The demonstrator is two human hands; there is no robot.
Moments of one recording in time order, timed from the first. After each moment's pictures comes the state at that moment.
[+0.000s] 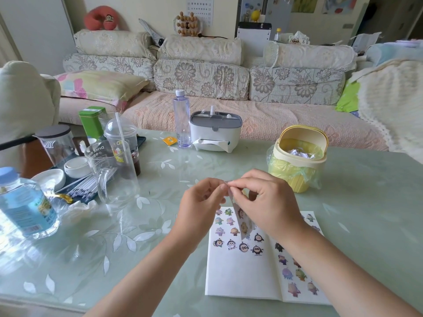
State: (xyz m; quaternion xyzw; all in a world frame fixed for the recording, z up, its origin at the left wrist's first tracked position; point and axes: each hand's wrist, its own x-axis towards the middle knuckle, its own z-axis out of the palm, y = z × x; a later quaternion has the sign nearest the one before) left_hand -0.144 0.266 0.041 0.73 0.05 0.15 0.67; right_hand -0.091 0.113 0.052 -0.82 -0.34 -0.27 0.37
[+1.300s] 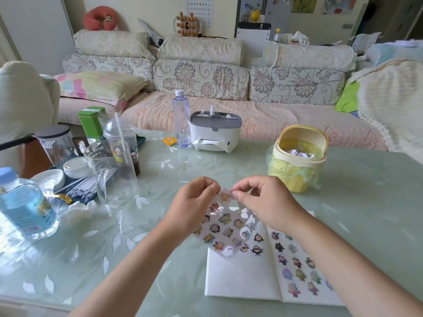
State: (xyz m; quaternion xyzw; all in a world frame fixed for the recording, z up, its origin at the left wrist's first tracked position) left_hand -0.145 0.283 0.049 0.76 0.06 0.10 0.64; right_hand -0.083 0.106 0.061 -0.86 -0.26 -0.01 0.45
